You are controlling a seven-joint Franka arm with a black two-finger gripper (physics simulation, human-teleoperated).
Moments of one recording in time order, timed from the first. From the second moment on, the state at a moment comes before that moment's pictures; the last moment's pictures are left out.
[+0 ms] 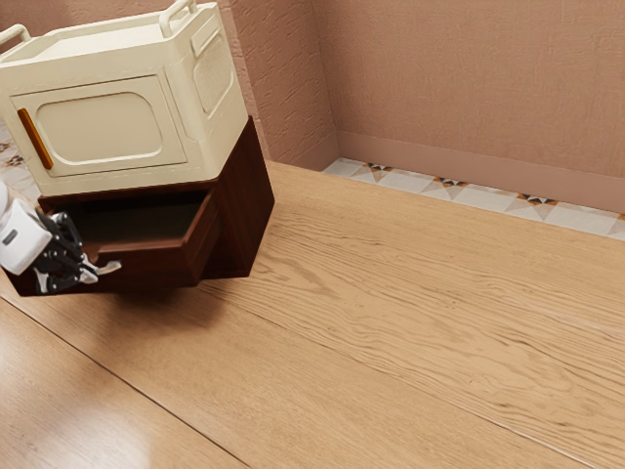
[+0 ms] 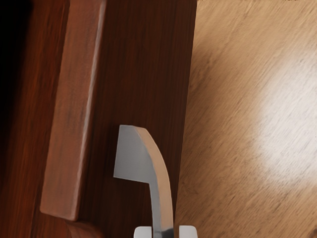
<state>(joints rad) 0.26 -0.40 0.31 -2.28 -0.01 2.39 1.53</state>
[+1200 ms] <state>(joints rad) 0.29 -0.19 0.21 -1.69 0.03 1.84 1.43</state>
